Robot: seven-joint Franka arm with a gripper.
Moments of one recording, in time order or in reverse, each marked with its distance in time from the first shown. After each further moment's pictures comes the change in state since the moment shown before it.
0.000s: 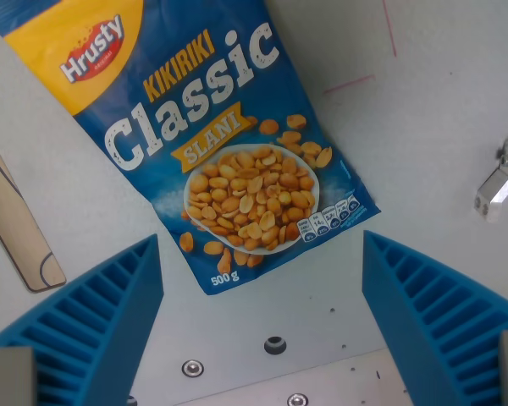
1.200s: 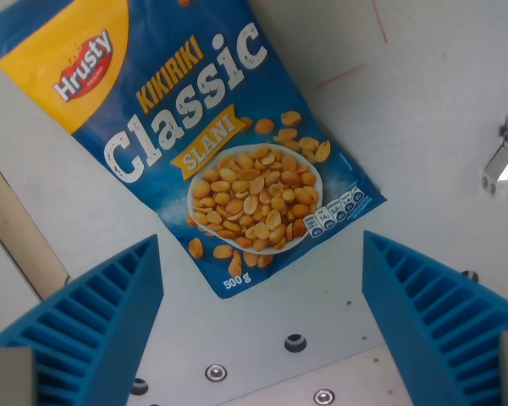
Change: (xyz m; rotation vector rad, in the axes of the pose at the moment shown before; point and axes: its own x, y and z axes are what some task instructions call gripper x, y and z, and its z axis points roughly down) arm 0.000 0.000 0.000 0.000 0.000 0.106
